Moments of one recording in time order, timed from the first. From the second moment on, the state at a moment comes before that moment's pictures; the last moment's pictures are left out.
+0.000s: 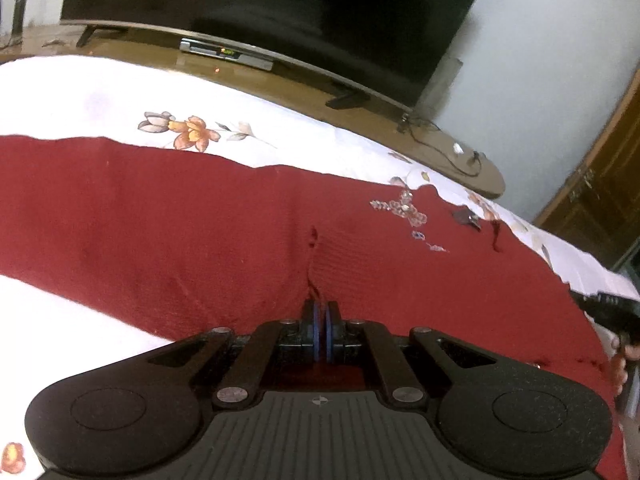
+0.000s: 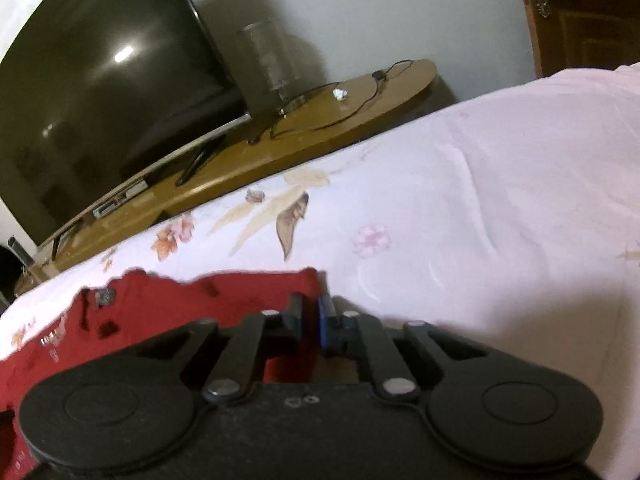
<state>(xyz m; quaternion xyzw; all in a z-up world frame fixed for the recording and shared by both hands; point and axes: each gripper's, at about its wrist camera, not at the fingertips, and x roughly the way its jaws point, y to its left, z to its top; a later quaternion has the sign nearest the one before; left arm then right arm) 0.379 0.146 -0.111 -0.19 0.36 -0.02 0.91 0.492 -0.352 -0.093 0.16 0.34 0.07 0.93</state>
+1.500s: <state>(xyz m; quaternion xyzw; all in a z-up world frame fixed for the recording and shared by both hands) 0.266 0.475 -0.154 -0.54 0.18 0.19 0.80 0.267 -0.280 -0.030 0.13 0.31 0.01 0.94</state>
